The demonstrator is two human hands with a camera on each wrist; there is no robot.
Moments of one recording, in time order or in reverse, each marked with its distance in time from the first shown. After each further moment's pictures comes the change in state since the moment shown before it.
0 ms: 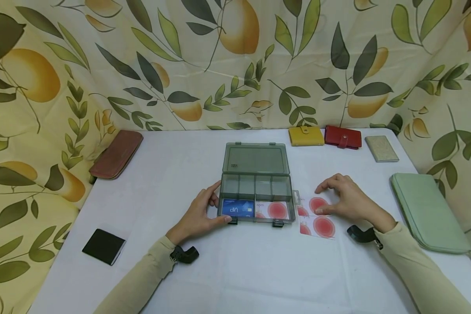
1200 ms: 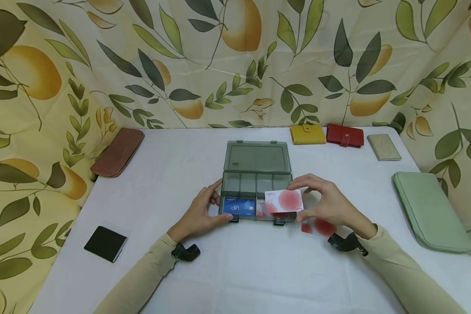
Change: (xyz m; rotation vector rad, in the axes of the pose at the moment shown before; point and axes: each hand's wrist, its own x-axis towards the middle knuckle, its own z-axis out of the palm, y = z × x) left_hand 0.001 -0.002 0.001 0.001 -0.002 -0.013; right_hand 0.001 -0.059 0.027 0.285 0.133 -0.334
